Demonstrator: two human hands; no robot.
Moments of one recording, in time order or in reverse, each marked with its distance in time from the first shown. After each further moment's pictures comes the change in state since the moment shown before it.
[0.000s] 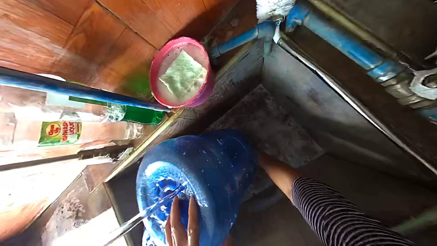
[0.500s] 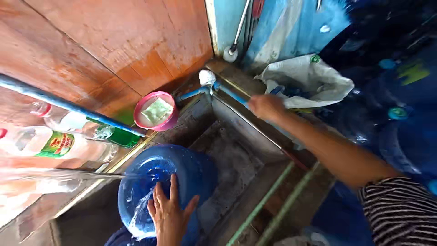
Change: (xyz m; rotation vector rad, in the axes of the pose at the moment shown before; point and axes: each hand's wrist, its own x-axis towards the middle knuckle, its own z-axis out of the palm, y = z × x) left_hand 0.001 0.015 0.035 -0.011 0.141 0.121; right_hand -0.255 -0.029 -0.223 -0.462 0.829 -0.102
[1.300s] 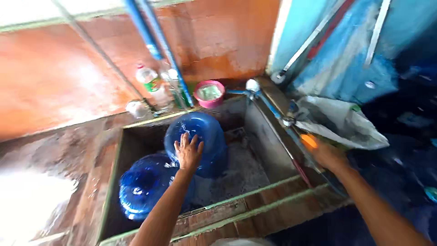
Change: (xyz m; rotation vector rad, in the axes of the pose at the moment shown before) left_hand -0.013 -0.003 -0.008 -0.132 0.137 -0.305; right_hand -0.106 0.113 0.022 -0.138 0.016 0.059
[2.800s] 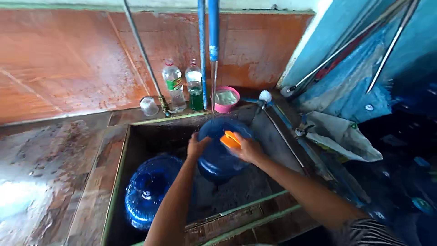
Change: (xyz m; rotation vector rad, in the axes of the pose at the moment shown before) left_hand 0.060 -0.043 -0.016 -0.693 -0.211 -0.384; right_hand -0.051 -0.294 0.042 0.039 -0.153 -0.501
